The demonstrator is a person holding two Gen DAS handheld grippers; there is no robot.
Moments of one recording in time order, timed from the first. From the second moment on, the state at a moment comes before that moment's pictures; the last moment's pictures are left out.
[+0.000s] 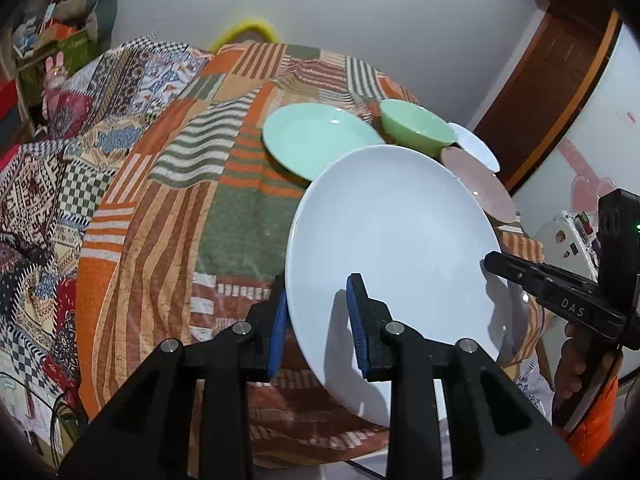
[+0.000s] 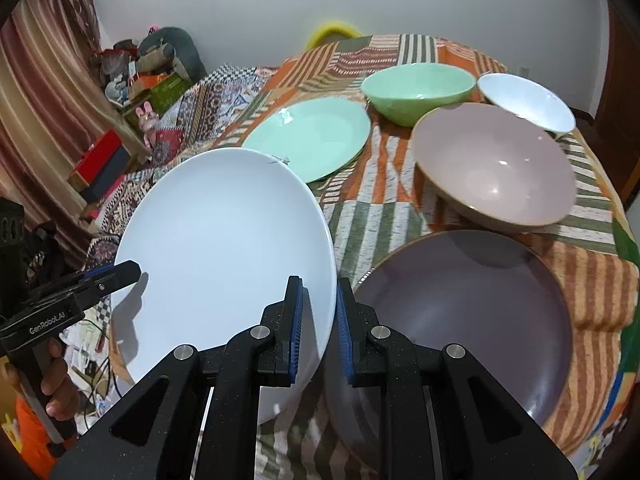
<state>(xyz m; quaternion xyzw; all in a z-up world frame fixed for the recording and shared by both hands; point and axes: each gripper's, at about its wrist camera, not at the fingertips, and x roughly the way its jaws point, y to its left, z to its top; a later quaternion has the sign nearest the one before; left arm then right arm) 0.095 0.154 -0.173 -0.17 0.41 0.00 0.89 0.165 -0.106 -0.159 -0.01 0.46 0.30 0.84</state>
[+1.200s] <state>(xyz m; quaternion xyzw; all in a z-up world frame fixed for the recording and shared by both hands) 0.139 0.014 -0.190 -0.09 0.48 -0.11 0.87 0.147 -0.233 -0.162 0.05 0.46 0.20 0.87</state>
